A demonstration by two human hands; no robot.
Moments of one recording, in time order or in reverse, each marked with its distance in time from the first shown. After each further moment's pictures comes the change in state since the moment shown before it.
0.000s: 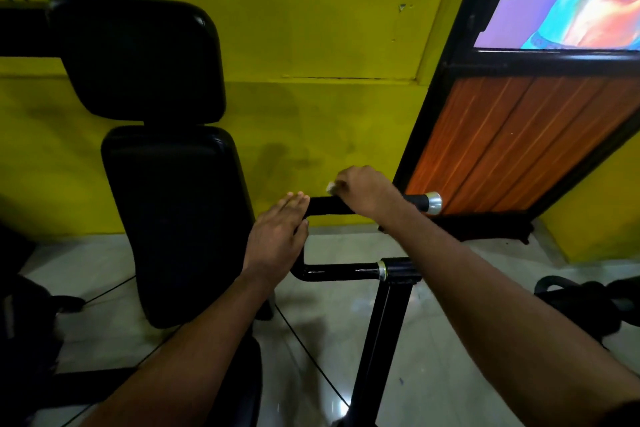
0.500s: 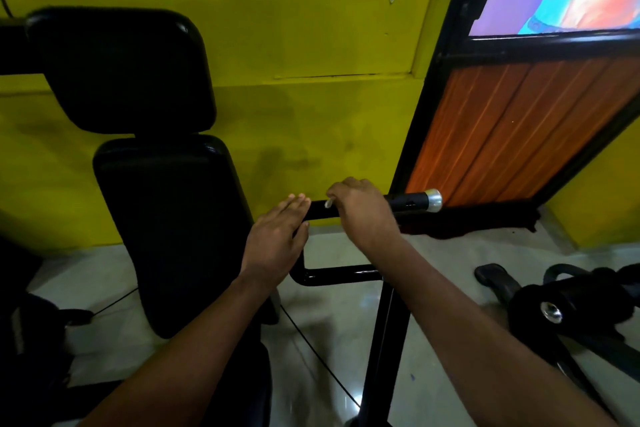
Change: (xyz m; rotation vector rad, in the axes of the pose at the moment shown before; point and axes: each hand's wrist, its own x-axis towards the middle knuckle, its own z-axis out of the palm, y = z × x) left_hand 0.010 -0.001 -0.002 0.018 -0.041 0.054; right_hand -0.036 -0.006 0.033 0.060 0.383 -0.105
